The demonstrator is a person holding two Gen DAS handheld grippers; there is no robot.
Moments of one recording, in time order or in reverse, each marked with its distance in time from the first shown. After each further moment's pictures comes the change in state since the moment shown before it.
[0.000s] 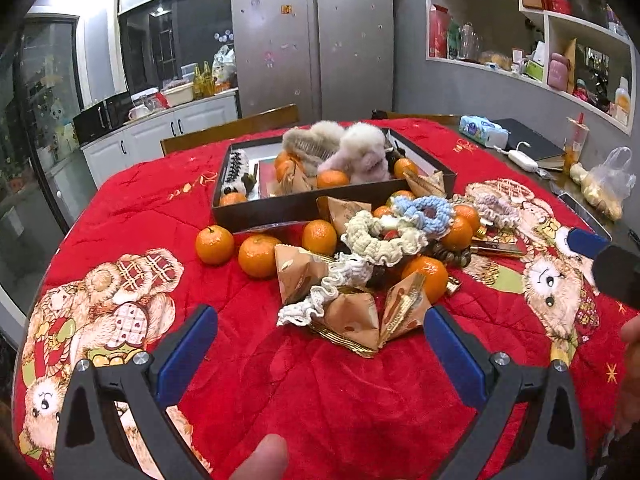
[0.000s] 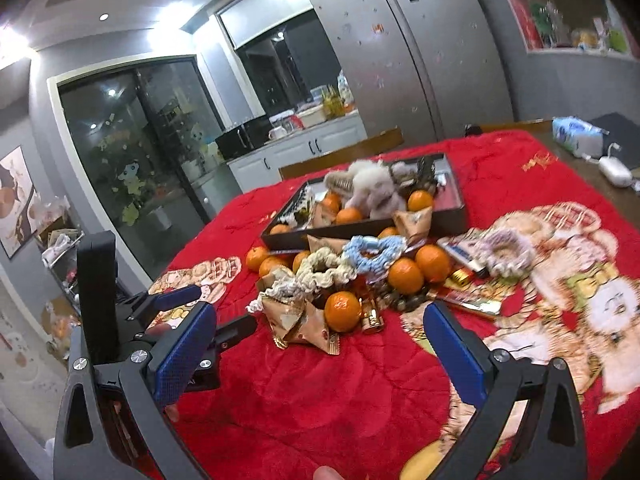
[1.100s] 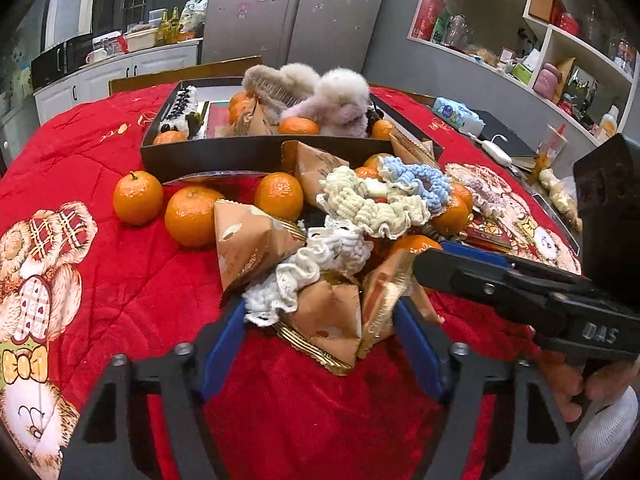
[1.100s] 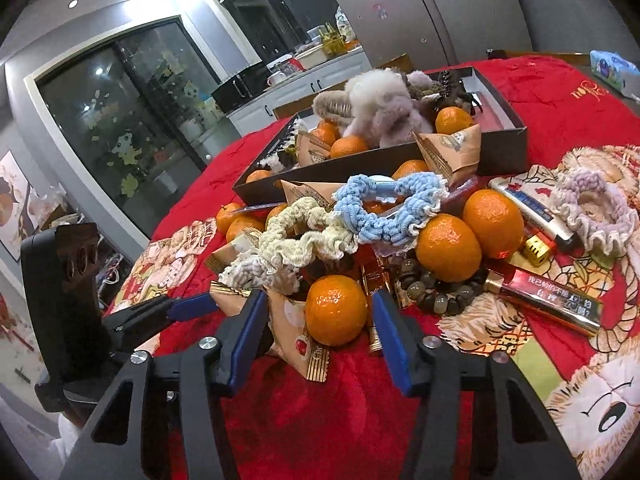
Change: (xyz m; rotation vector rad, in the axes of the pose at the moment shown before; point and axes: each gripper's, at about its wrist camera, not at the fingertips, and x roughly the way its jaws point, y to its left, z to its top) left arm 0.066 0.011 -0.005 -0.098 0.123 -0.250; right arm 0.105 -0.030 -0.003 0.072 0.207 0.048
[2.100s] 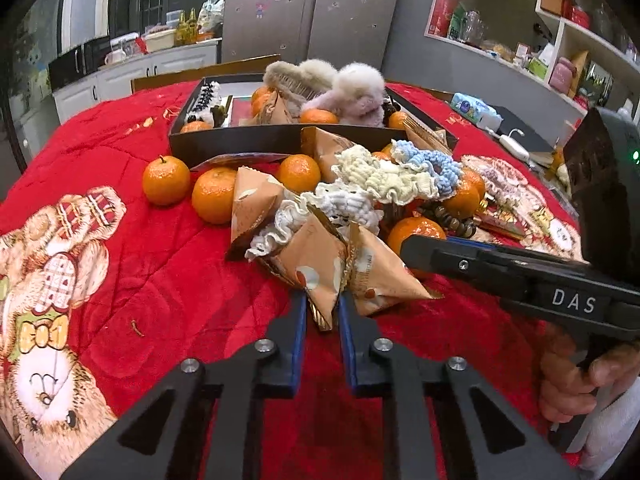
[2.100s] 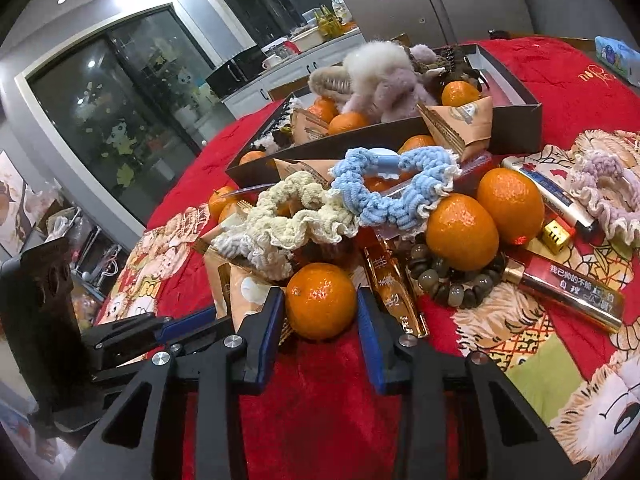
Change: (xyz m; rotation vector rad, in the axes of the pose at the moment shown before) left arm -0.012 -0.005 -0.019 0.006 0.007 0.111; right arm 0.012 0.002 -0.001 0.005 0.062 0.001
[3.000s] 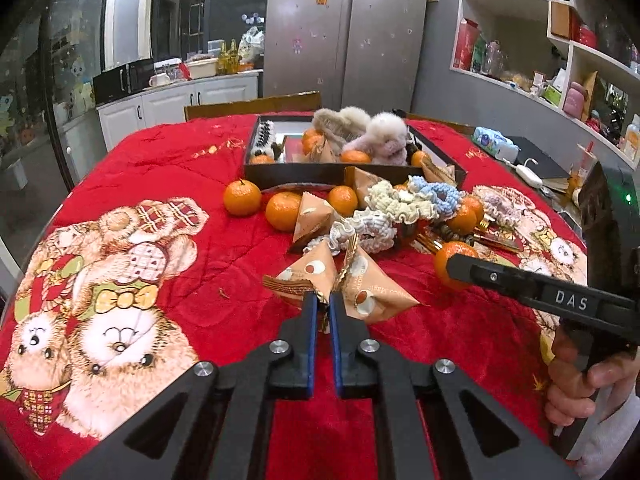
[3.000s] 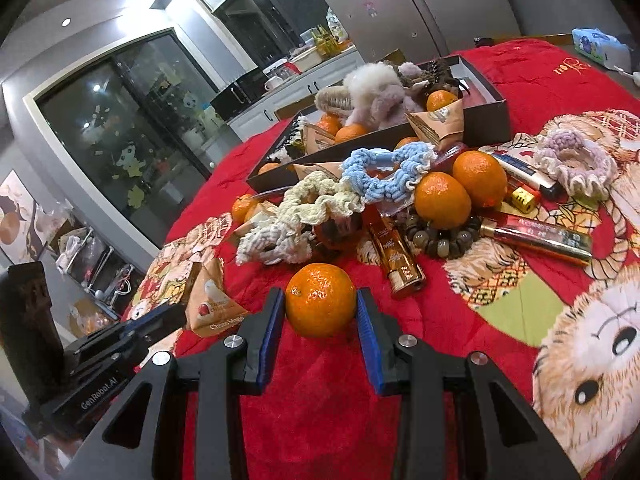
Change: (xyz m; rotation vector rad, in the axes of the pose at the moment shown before) left arm -0.076 0.008 -0.024 -0.054 -0.131 0.124; right arm -0.039 0.011 -0.027 0.046 -0.081 0.041
